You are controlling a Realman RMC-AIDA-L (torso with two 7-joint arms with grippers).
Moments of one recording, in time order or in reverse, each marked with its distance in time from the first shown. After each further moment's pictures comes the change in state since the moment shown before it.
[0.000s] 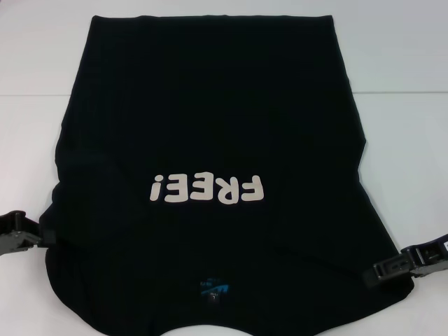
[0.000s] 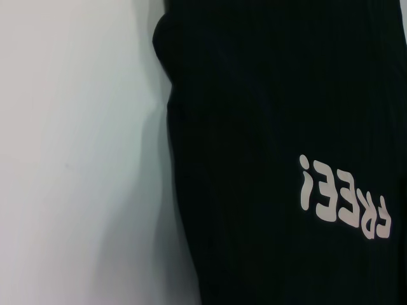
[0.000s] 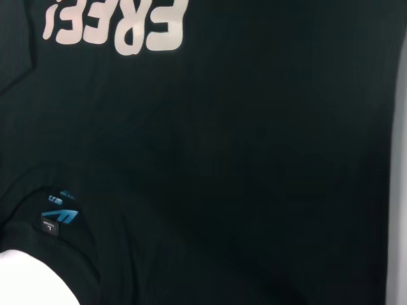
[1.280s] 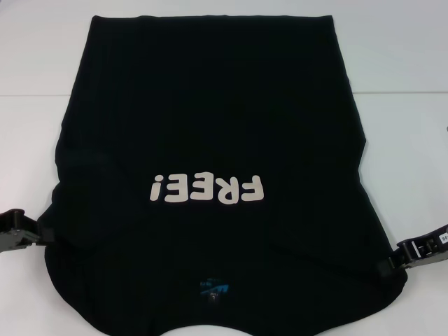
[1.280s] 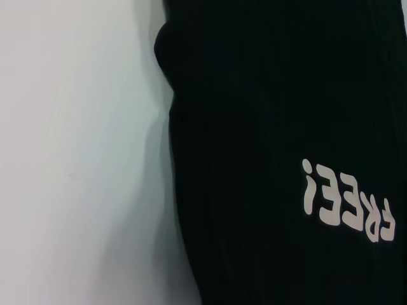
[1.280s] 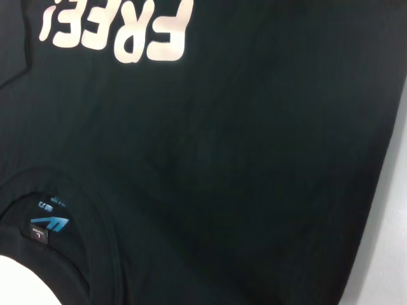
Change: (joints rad) left arm -0.003 0.003 0.006 0.000 0.000 -0.010 0.005; right arm 0.018 0.001 -0.035 -0.008 -0.001 0.028 0.005
